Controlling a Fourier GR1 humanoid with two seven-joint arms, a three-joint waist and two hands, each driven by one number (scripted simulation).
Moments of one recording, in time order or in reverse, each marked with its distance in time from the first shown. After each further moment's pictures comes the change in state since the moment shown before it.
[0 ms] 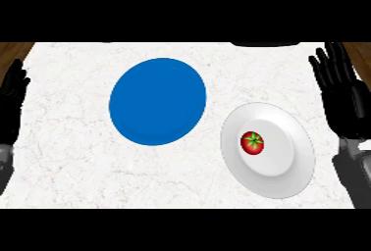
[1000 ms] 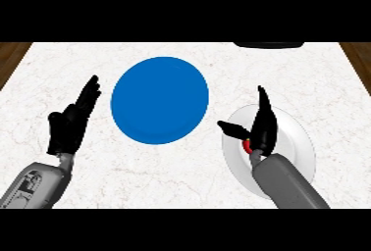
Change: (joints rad) left arm -0.010 -0.203 -0.175 -0.016 -0.003 -0.084 -0.025; right arm -0.113 0.235 0.409 0.443 0.767 -0.755 0.592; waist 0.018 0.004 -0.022
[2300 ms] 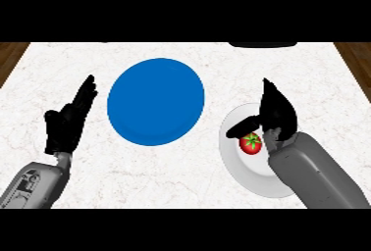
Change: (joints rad) left arm 0.004 -0.017 0.043 0.017 -0.015 -0.020 -0.002; right arm -0.126 -0.150 0.008 -0.345 0.141 0.709 0.742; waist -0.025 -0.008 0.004
